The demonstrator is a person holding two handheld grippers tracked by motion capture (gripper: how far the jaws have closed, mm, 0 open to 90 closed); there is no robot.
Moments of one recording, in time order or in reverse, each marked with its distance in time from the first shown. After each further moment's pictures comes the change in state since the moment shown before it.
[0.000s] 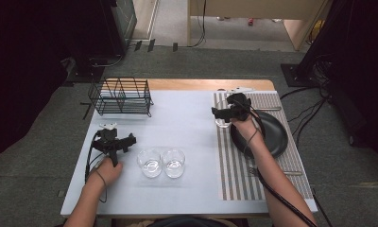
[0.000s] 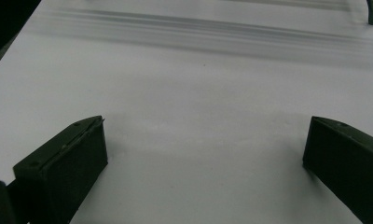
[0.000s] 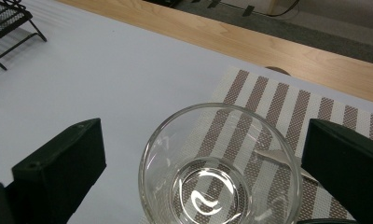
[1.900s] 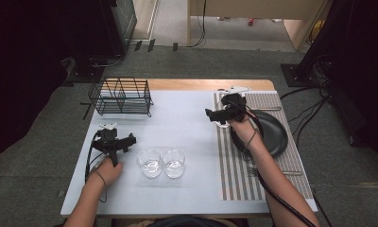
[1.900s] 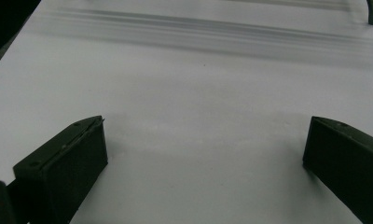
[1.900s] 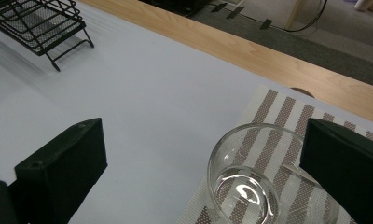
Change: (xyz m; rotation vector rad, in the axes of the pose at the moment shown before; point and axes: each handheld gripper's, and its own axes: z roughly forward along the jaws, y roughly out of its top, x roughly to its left) left arm 0.000 0.000 0.000 0.000 0.000 0.000; right arm 0.029 0.012 -0.022 -0.020 0.056 -0.073
